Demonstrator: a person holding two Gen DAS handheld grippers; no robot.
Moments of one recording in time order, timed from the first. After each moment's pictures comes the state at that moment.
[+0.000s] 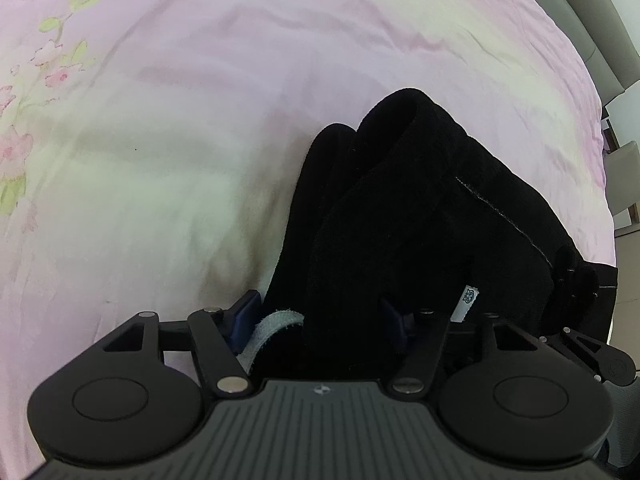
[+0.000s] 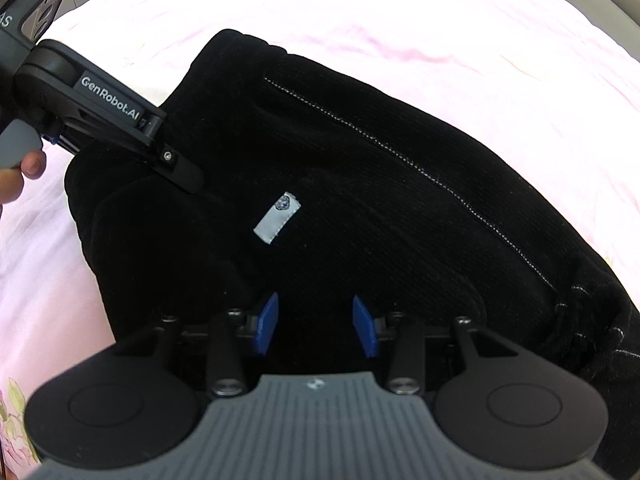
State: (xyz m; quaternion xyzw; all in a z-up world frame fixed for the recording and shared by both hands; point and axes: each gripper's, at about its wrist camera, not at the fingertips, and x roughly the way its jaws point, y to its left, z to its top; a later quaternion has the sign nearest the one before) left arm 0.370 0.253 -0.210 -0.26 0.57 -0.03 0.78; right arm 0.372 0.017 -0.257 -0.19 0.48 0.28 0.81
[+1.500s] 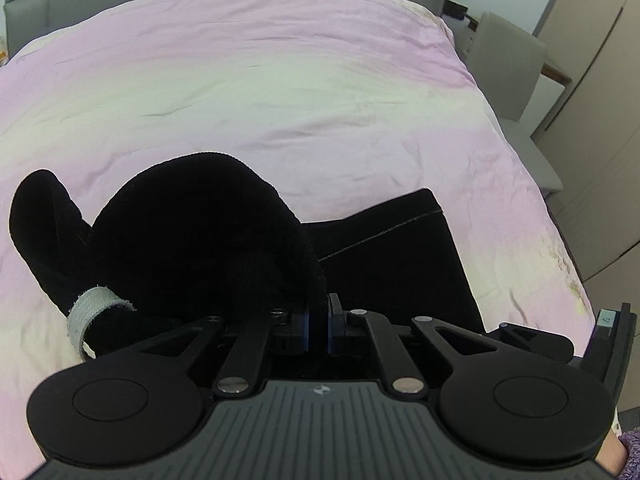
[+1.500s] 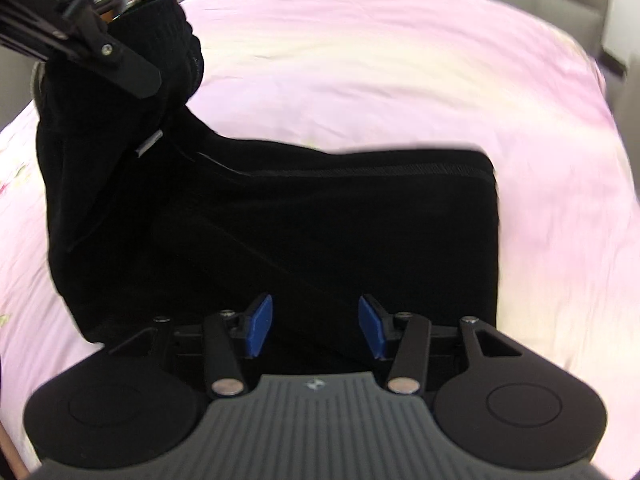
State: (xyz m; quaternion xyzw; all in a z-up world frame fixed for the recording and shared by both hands) left arm 0.359 -0.121 -0.031 -0.01 0.50 -0.14 0.86; right arm 0.346 -0.325 -0.211 -0.05 0.46 0.18 0.87
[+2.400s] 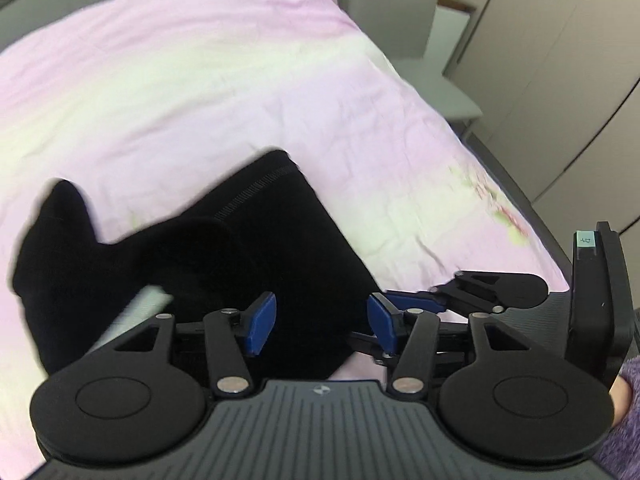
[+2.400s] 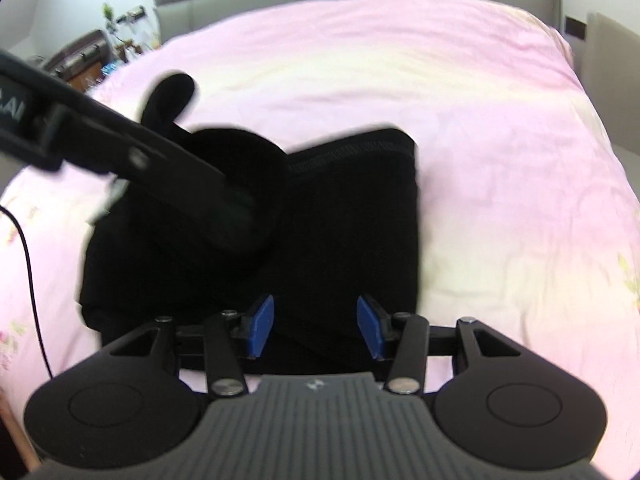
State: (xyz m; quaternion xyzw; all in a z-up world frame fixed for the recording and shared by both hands) left arm 0.315 -0.195 -0.031 0.06 0.49 -0.26 0.83; right arm 0.320 -0.406 -0.182 0.02 0.43 0.18 0.89
